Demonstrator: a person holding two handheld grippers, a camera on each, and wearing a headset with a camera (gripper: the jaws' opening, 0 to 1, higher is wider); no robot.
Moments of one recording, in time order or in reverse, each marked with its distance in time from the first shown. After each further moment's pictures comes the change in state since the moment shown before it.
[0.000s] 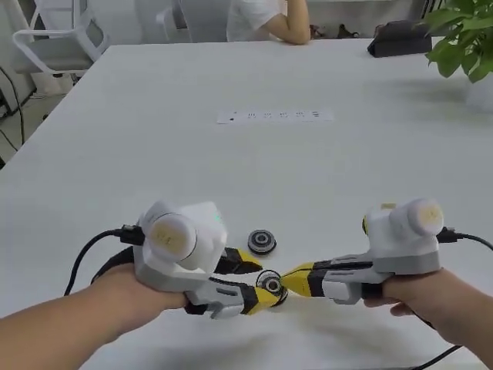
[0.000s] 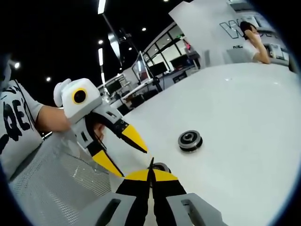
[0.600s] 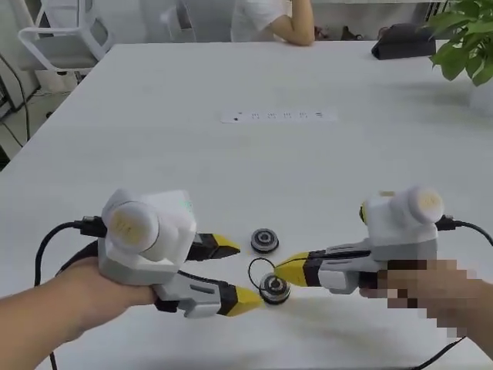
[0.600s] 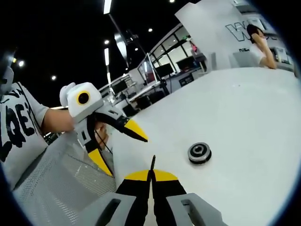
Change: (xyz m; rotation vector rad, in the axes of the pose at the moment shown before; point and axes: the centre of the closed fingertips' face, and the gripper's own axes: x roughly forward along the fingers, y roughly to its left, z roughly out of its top) left arm -0.037 0.007 0.000 -0.023 -0.033 0.038; right arm 0.005 0.015 0.020 -0.028 -0.006 0.044
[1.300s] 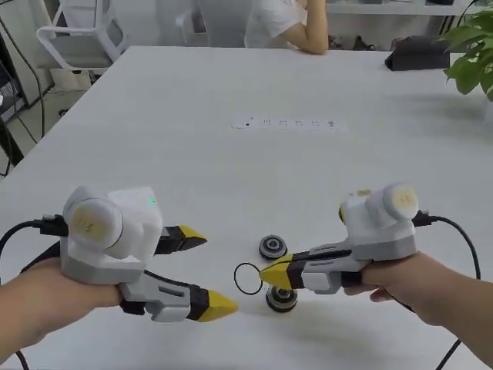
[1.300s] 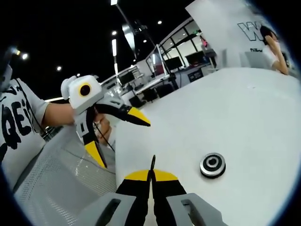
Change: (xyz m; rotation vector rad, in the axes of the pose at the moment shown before) left arm -0.037 0.021 -0.017 -0.047 0.006 0.096; right arm 0.033 0.009 0.006 -0.055 0.083 0.058
